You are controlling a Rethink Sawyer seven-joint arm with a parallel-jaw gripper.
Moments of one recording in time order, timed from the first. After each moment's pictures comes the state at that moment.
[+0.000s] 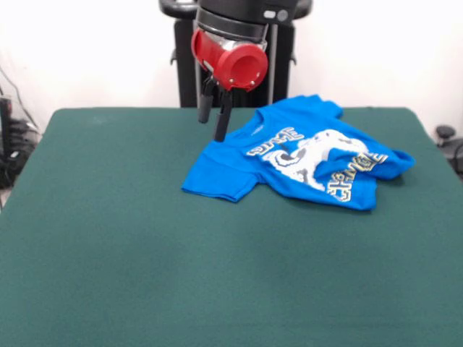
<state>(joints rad) 0.08 -0.59 -0.45 1.65 0.44 0.41 2.39</state>
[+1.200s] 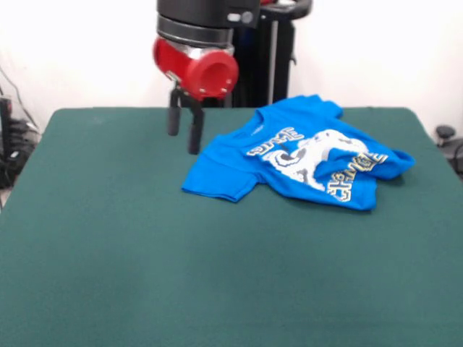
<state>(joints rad) -0.11 -0.64 -0.24 1.55 0.18 0.49 2.39</state>
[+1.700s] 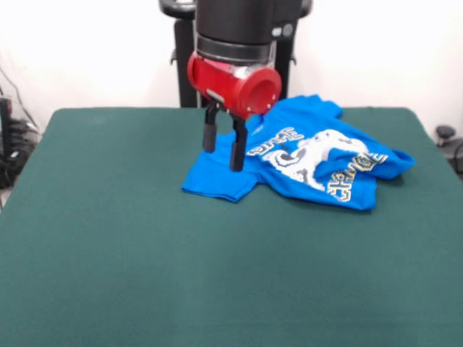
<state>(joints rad) -0.11 -0.61 -0.18 1.50 0.14 0.52 2.39</state>
